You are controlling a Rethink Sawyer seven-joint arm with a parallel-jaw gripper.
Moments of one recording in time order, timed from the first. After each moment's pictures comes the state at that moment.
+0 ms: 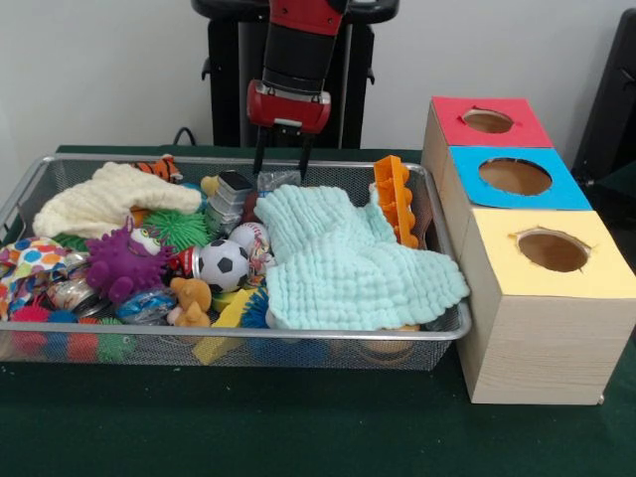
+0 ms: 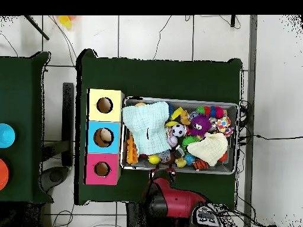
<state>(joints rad) -0.23 -0.51 -0.21 2.11 -0.28 -0.31 1.58</state>
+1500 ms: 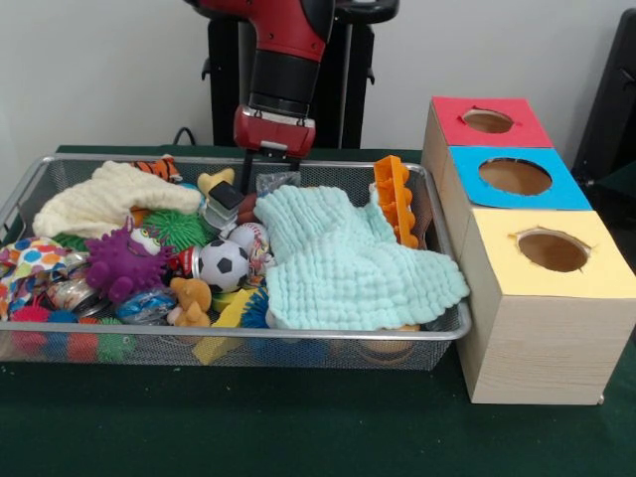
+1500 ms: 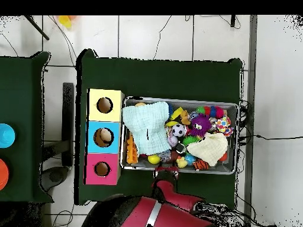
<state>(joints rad) -0.25 -0.34 -0.26 2.08 -0.28 -0.63 1.58</state>
